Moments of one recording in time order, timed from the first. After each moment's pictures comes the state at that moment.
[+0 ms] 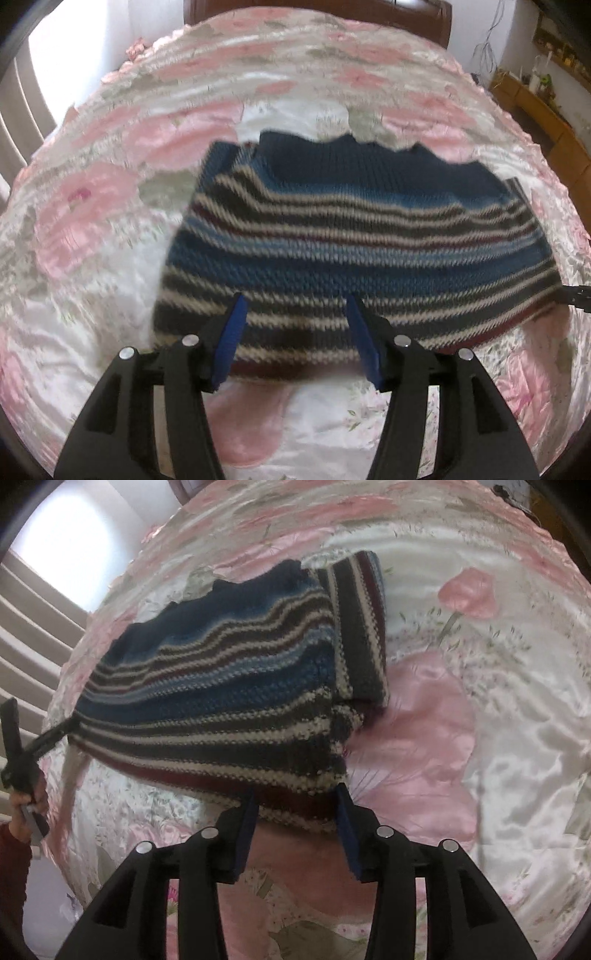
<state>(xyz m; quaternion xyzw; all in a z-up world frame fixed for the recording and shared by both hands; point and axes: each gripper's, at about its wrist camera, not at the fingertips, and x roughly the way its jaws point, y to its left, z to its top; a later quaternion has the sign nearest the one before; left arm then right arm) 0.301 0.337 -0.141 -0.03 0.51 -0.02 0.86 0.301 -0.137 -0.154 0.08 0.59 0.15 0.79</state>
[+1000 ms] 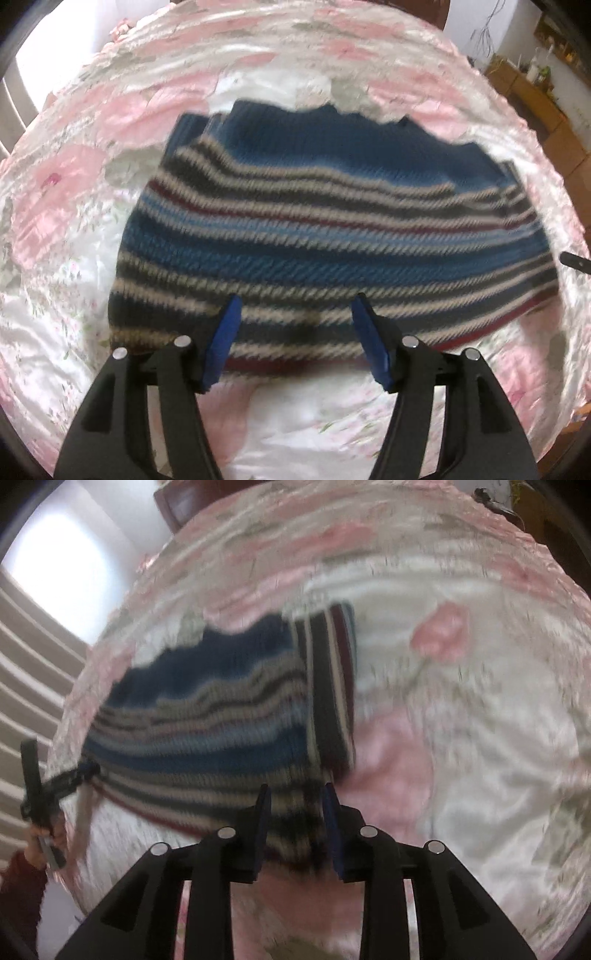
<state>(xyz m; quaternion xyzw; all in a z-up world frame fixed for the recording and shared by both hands) 0.317 0.318 -0.149 -0.04 0.55 -0.05 0.83 0.330 -0.160 -0.121 0.12 0.56 0.13 0.81</state>
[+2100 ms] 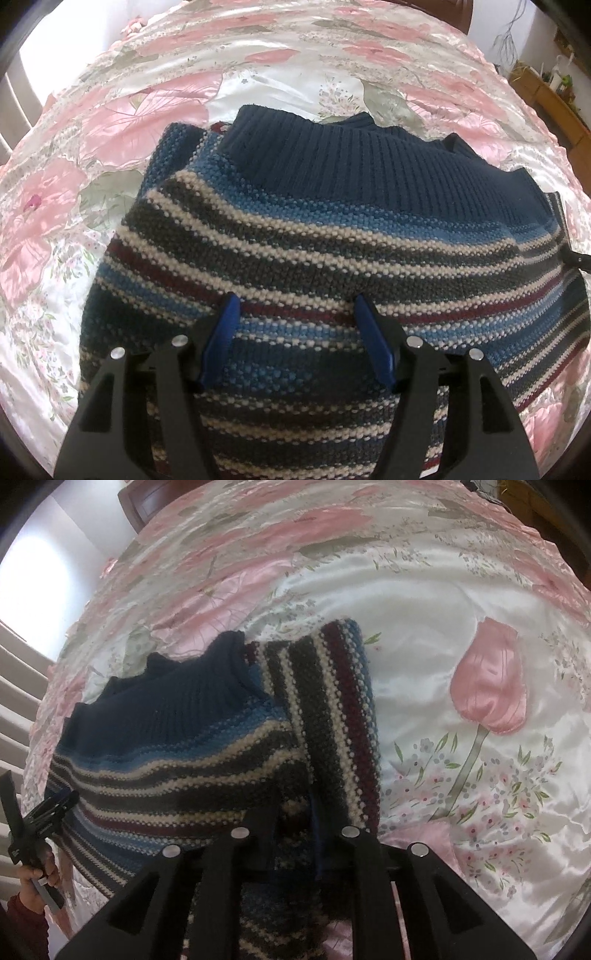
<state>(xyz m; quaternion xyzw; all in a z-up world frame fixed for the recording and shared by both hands) 0.382 0.319 -0.189 -0.04 0.55 -0.01 0.84 0.412 -0.134 -0.171 0.11 0.58 0.08 0.80</state>
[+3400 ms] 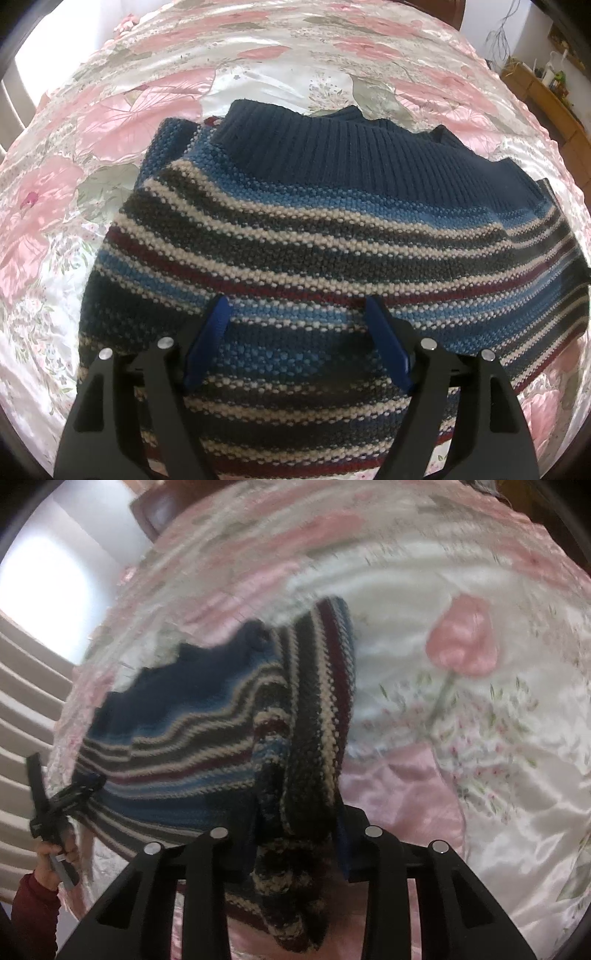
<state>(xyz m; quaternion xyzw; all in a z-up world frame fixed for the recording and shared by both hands) 0.371 0.317 -0.187 -0.04 0.55 -0.02 0.83 0.364 -0.149 -0.162 0.14 0.58 0.10 0.80</state>
